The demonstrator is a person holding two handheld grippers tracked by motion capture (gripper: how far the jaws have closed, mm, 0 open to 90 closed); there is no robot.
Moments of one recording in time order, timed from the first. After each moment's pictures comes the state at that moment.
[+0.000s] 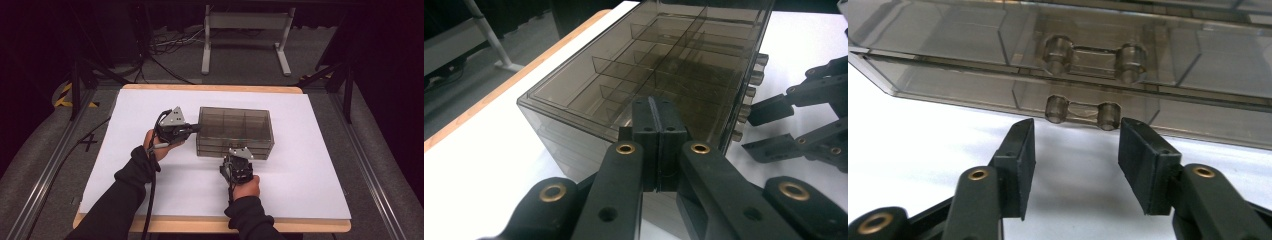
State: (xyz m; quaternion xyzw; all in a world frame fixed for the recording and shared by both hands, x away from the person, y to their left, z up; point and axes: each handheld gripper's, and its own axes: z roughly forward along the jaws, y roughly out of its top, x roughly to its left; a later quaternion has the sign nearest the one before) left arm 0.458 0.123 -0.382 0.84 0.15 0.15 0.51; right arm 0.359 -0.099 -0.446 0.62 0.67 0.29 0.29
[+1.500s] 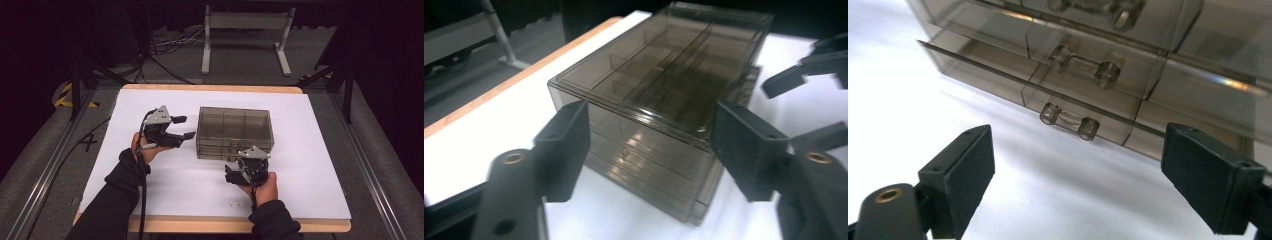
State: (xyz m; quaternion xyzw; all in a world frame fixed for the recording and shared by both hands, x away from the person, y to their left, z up) left arm 0.447 0.160 -0.374 0.81 0.19 0.13 0.54; right arm 0.343 -0.140 -0.419 0.51 0.76 0.33 0.25
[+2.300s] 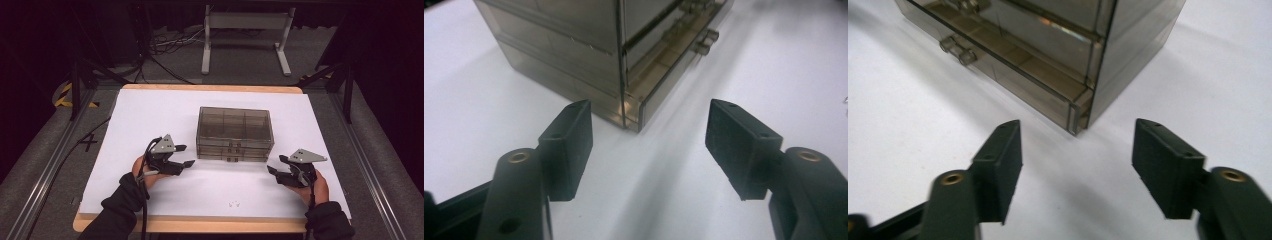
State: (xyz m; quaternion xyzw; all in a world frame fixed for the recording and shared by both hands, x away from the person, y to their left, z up) left arm 0.402 0.145 -0.431 0.86 0.21 0.10 0.46; right arm 0.346 -0.281 -0.430 0.40 0.80 0.39 0.23
